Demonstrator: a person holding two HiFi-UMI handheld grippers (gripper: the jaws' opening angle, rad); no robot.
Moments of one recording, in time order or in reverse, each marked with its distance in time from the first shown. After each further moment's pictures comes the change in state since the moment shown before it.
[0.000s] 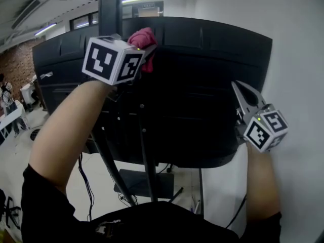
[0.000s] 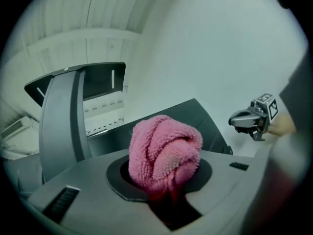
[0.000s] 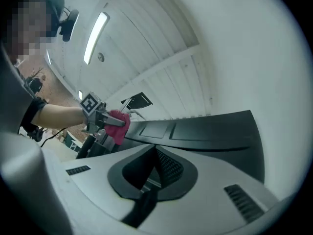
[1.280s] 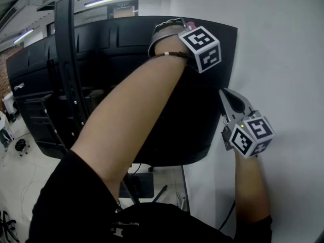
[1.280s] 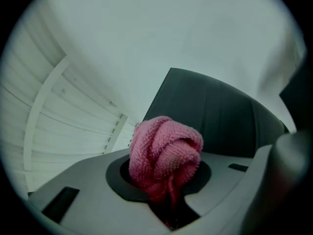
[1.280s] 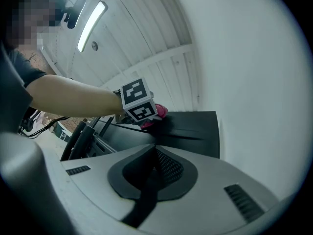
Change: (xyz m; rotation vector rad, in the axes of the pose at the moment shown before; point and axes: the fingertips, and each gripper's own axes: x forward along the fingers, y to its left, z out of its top) left arm 0.212 -0.123 0.086 0.687 0.306 0.323; right arm -0.072 -0.070 -0.028 -0.046 0.101 -0.147
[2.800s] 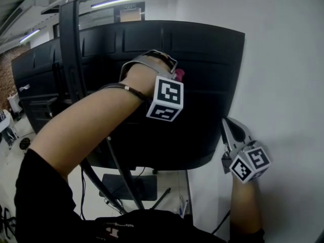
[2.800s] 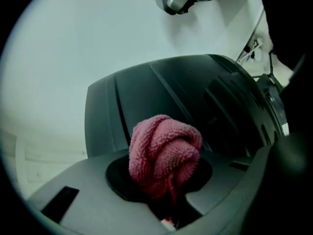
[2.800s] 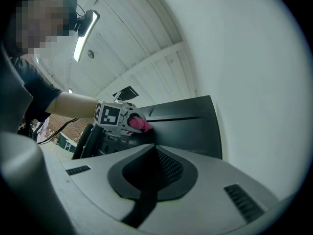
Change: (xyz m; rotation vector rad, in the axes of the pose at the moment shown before) left arm -0.043 -0.096 -0.099 0.810 -0.073 -0.216; right arm -0.034 0.020 -0.054 0.113 -0.011 0.045
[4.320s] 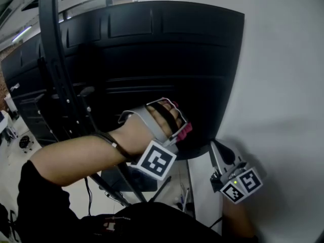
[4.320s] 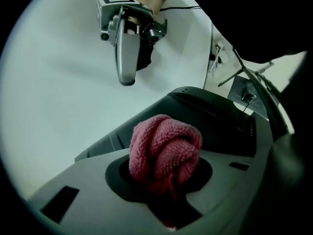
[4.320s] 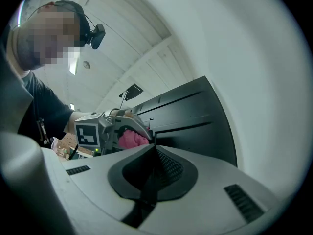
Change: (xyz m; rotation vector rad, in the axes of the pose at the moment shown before) left arm -0.076 -0.149 0.125 0.328 -0.372 -0.039; right arm -0.048 0.059 -0.071 0.198 0.038 0.088
